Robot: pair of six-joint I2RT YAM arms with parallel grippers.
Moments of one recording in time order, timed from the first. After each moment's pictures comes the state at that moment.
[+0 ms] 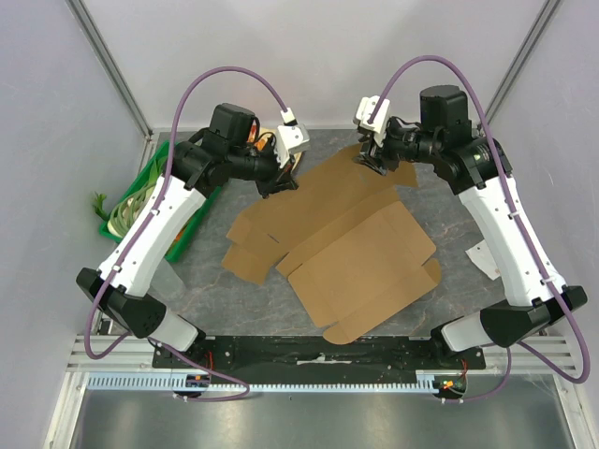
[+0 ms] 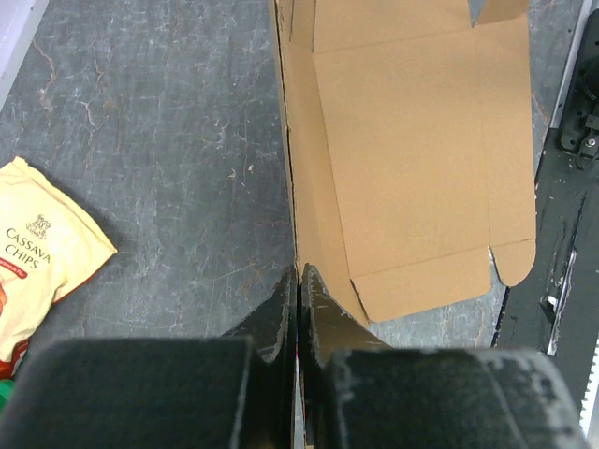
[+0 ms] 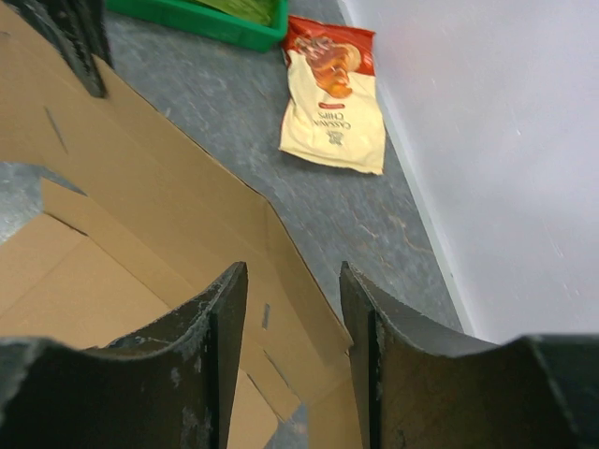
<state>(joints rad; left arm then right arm) -0.55 1.51 1.79 -0.97 0.56 0.48 0.39 1.45 1.82 -0.85 -0.59 -0.71</state>
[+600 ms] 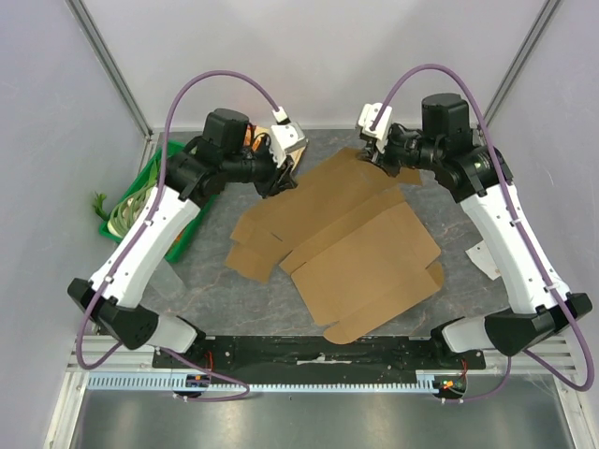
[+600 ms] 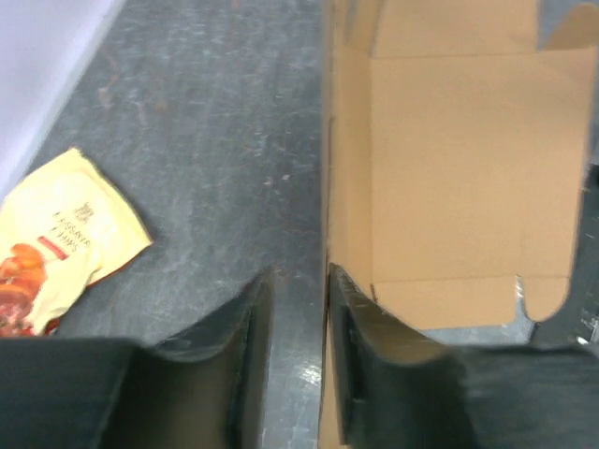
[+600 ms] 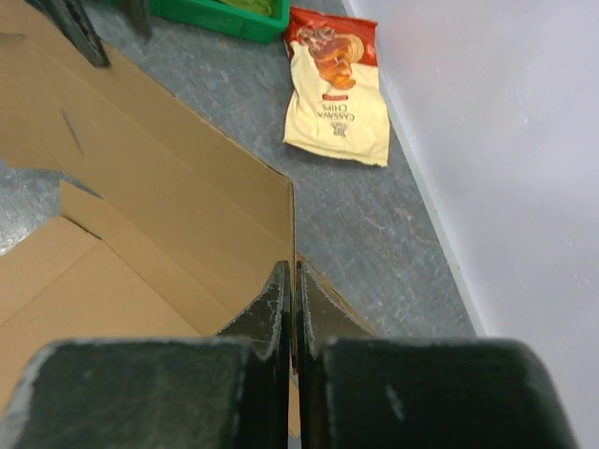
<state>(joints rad) -0.55 1.46 1.73 -0.89 0.51 0.44 0.38 1.41 1.75 -0.81 -0.58 -0.70</state>
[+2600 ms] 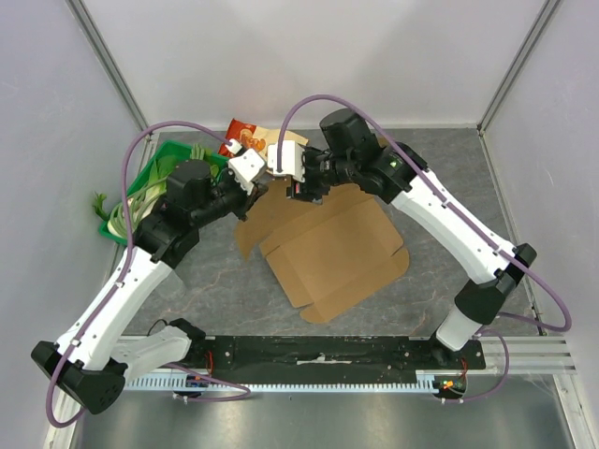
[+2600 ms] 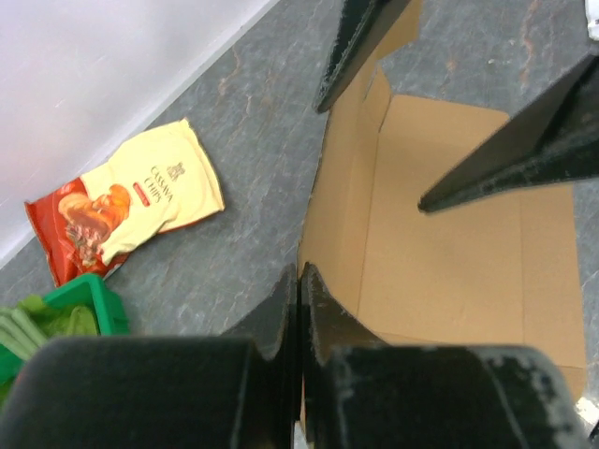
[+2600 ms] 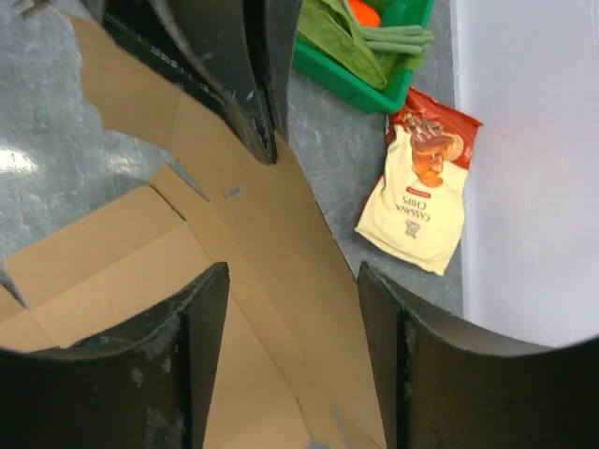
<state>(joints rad) -0.52 1.03 1.17 -0.44 0.25 0.29 0.79 1.65 1.94 -0.85 -0.38 -0.78</state>
